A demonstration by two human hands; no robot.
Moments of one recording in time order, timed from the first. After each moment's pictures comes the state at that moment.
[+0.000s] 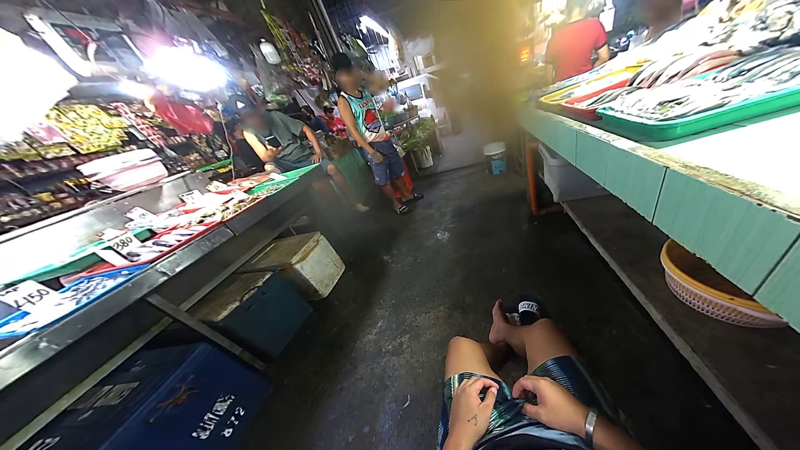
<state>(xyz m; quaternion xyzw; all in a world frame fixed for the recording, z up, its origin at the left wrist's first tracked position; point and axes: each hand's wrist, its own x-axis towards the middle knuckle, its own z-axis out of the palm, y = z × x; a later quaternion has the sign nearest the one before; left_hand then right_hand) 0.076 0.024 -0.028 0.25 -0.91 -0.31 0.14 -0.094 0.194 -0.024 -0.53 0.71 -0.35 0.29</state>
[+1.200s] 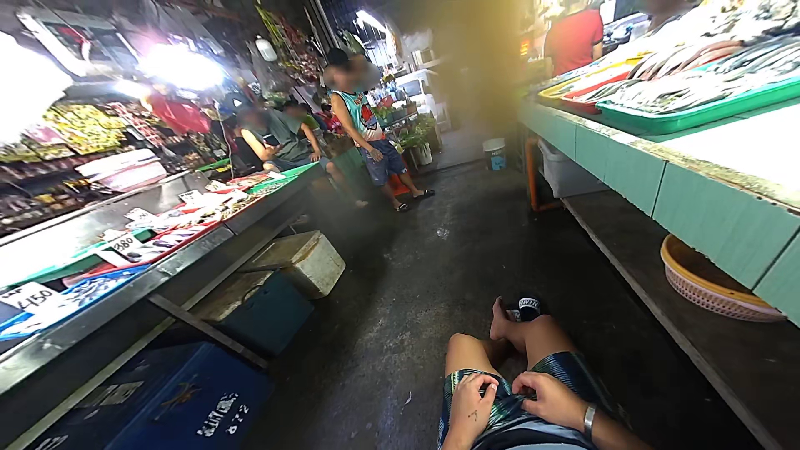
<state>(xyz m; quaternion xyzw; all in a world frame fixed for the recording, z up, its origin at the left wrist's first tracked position) 0.076 0.023 -0.026 0.26 -0.91 -0.31 0.12 -0.094 0.193 -0.022 -0.54 0.71 -0.34 0.29</state>
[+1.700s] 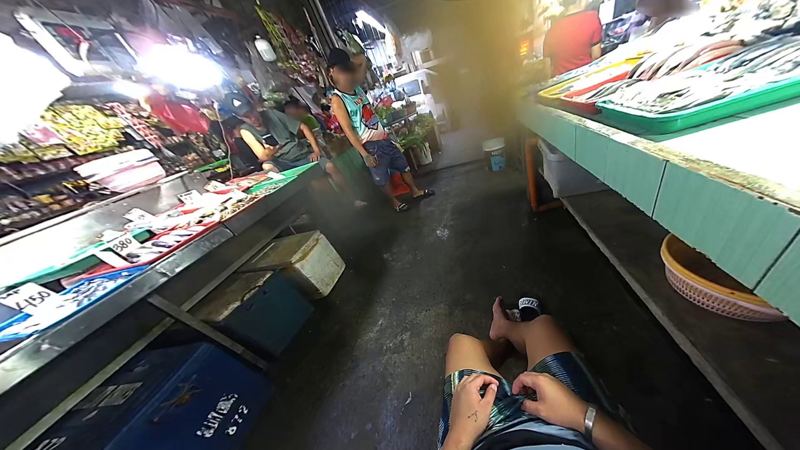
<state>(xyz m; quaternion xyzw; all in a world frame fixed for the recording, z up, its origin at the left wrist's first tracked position) 0.076 0.023 -0.027 0.26 -0.91 -0.30 0.12 -0.094 0.194 -0.023 -0.54 0.71 -0.35 0.29</state>
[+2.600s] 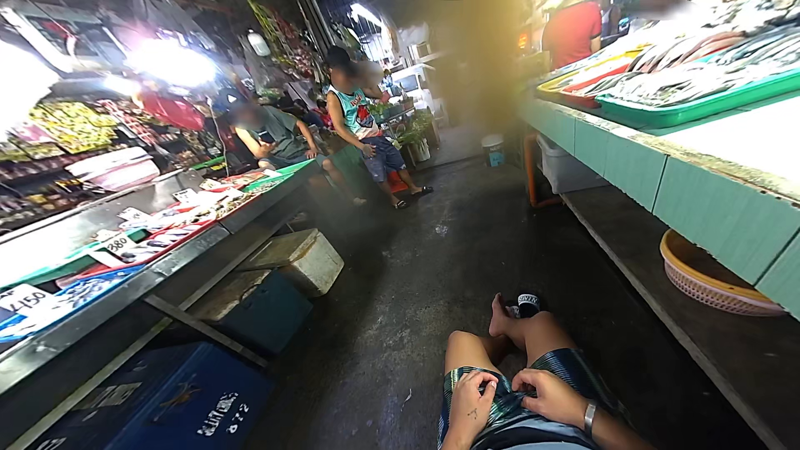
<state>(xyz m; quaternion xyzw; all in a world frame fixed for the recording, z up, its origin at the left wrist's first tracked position) 0.077 0.023 -0.027 0.26 -0.91 -0.31 0.13 -0.094 0.194 -0.024 -0.54 0.71 -0.34 0.29</state>
